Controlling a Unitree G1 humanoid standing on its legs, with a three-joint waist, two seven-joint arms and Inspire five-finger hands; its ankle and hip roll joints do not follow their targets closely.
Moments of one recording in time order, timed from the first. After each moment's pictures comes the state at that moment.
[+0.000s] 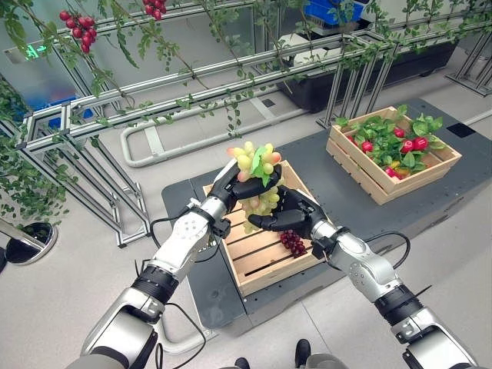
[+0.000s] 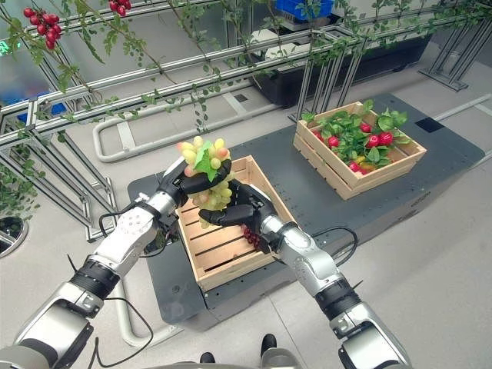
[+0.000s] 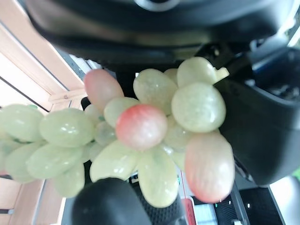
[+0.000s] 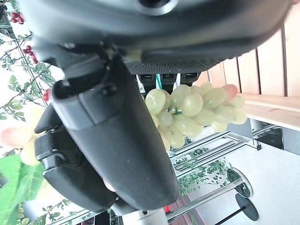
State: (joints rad) left arm -0.54 0.48 -0.43 0.39 -0.44 -0.15 -0.16; right arm -0.43 -0.39 0.46 0.23 0.76 0.12 0.18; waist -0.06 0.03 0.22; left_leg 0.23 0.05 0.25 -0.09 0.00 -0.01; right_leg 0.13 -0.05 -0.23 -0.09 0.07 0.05
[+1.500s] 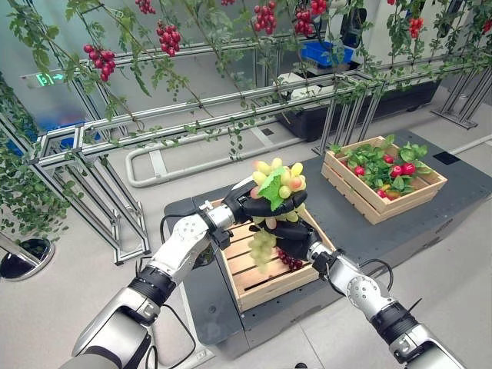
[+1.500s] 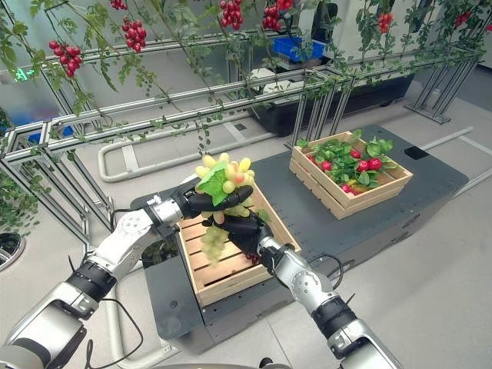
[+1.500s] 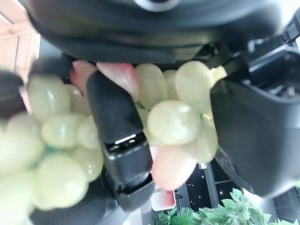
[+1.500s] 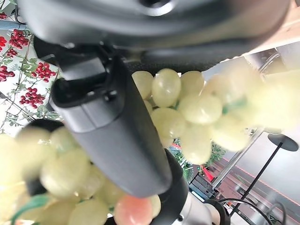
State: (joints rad) left arm -0.54 0.49 -0.51 0.36 -0.56 -0.20 -0.44; right arm -0.31 -0.34 0.48 0.30 1.23 0.15 0.22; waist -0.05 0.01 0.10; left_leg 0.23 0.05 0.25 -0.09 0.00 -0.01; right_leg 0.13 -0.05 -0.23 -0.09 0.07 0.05
